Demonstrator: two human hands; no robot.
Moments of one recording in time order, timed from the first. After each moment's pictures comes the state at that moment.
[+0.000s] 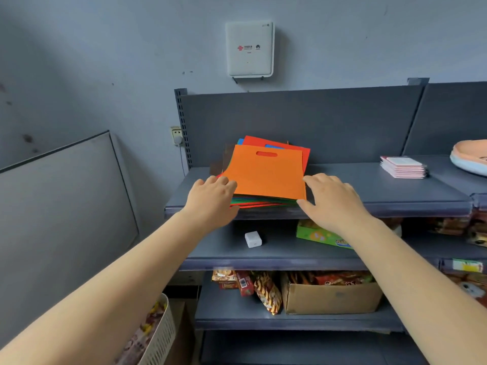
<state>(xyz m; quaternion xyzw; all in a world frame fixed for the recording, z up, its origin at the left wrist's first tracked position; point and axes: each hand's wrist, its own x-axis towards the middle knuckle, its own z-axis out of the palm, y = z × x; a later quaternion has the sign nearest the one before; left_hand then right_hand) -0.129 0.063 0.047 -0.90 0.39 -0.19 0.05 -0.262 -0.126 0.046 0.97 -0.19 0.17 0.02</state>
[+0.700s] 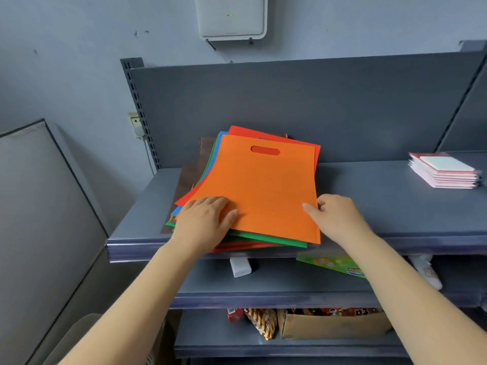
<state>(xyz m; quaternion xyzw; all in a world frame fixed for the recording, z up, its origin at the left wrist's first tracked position) 0.010 -0.044 -0.026 -0.91 0.38 -0.12 -0.11 -0.120 -0.263 -0.018 0.92 -0.30 0.13 -0.22</state>
